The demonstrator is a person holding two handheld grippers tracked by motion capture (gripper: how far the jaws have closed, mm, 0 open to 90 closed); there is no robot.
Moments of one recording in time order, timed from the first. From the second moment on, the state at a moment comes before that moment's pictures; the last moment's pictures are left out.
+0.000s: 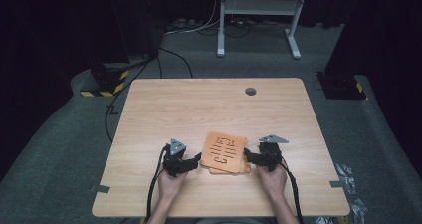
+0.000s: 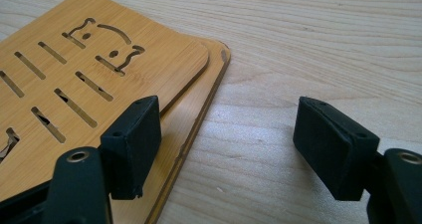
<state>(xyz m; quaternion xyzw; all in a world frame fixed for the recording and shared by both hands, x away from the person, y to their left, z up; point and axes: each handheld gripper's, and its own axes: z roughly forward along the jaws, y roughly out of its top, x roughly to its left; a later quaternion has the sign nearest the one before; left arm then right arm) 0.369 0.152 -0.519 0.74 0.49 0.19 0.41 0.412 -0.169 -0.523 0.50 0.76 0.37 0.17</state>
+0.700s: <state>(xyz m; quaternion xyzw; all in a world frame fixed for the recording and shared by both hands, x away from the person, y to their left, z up) 0.369 0.143 -0.525 0.76 0.48 0.19 0.40 0.411 -0.169 -0.523 0.51 0.76 0.37 0.17</state>
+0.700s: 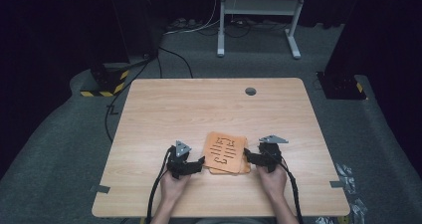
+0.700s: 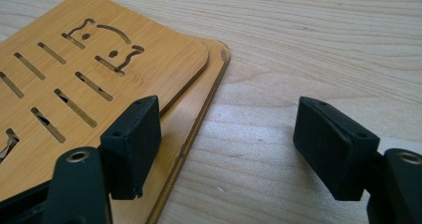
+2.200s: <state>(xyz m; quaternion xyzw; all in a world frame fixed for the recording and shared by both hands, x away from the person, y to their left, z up) 0.371 0.140 -0.527 0.76 0.49 0.18 0.38 0.412 -0.168 -0.524 0.51 0.76 0.36 0.18</state>
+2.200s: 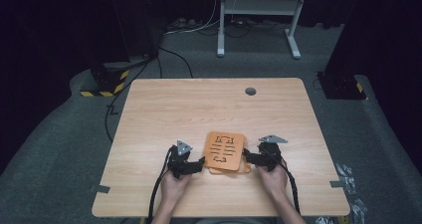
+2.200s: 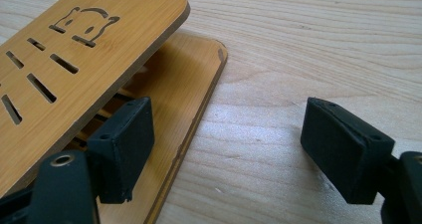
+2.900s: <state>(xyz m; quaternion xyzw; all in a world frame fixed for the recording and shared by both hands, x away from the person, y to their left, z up) 0.373 0.142 -0.527 0.76 0.49 0.18 0.39 0.393 -0.172 -0.501 0.44 0.80 0.37 0.15</state>
